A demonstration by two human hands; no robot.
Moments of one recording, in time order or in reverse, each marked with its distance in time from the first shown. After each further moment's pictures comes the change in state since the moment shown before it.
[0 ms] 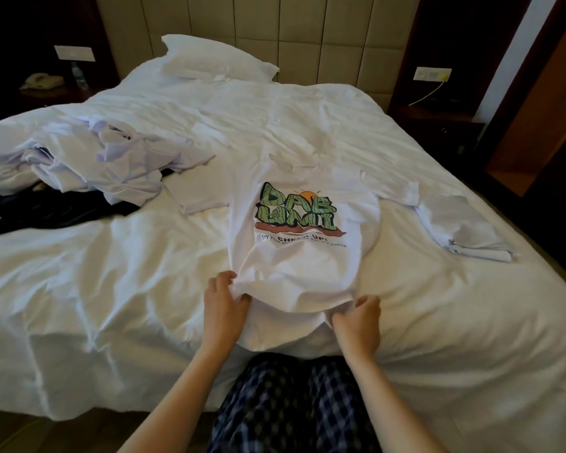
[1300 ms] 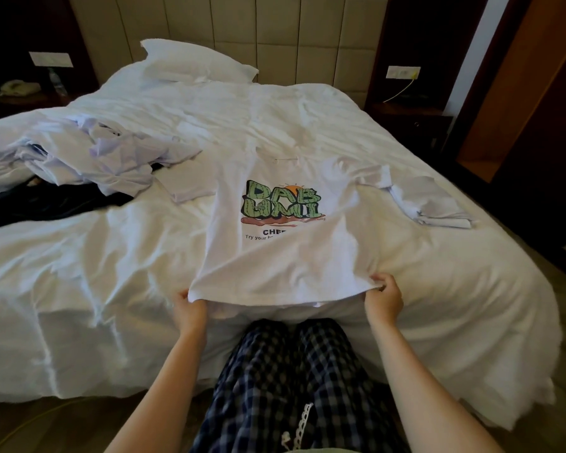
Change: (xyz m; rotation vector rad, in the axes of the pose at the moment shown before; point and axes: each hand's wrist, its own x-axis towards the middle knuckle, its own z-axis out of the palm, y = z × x) left_hand -0.038 -0.032 -0.026 -0.472 0.196 -0.512; right_hand 0.001 0.046 -0.051 0.293 0.228 -0.004
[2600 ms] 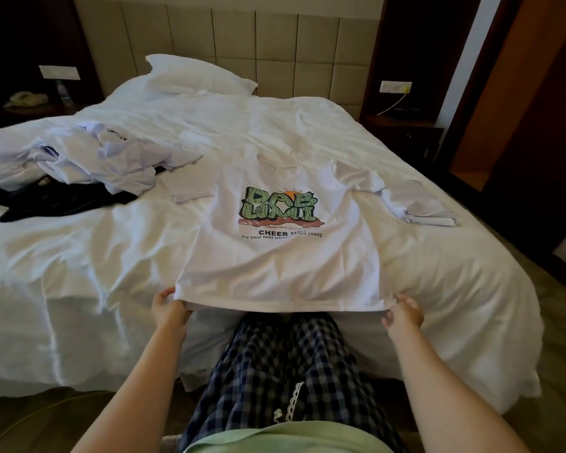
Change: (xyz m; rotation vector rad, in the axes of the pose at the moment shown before) left_hand 0.014 -0.016 -0.030 -0.315 -0.013 -0.173; right_hand 0.017 0.040 -0.048 0.378 0.036 0.543
